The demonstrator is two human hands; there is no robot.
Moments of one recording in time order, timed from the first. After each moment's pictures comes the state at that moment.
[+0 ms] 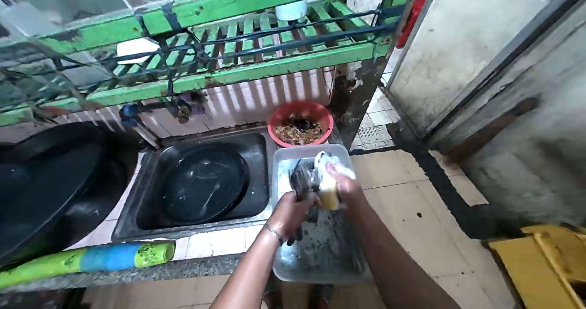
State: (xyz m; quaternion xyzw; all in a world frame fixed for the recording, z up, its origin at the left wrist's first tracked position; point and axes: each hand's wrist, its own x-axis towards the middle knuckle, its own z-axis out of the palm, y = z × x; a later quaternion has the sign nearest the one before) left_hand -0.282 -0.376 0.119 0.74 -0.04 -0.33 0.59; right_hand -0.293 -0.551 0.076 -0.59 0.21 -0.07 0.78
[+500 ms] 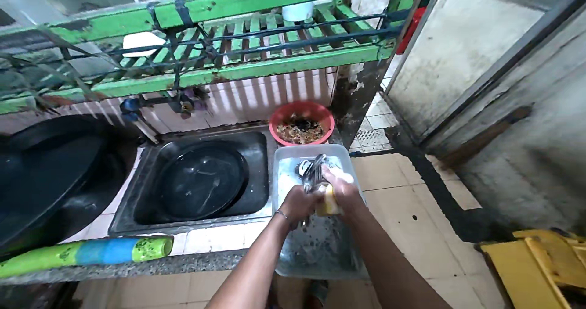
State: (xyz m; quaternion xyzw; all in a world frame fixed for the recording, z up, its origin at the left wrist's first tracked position) left_hand -0.270 -0.394 0.103 0.76 -0.04 -0.36 0.54; right_hand -0.308 -0.533 0.094 -0.66 0.26 -0.06 0.70
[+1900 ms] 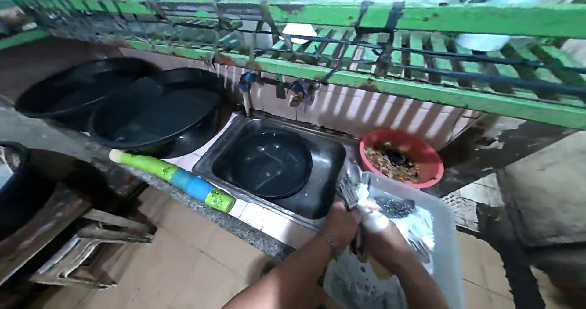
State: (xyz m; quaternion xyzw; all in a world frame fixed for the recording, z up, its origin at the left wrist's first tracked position) left_hand -0.268 -0.320 0.123 0.65 0.12 -0.20 0.72; right_hand -0.272 -0.456 0.113 -0.94 -0.04 0.16 0.29
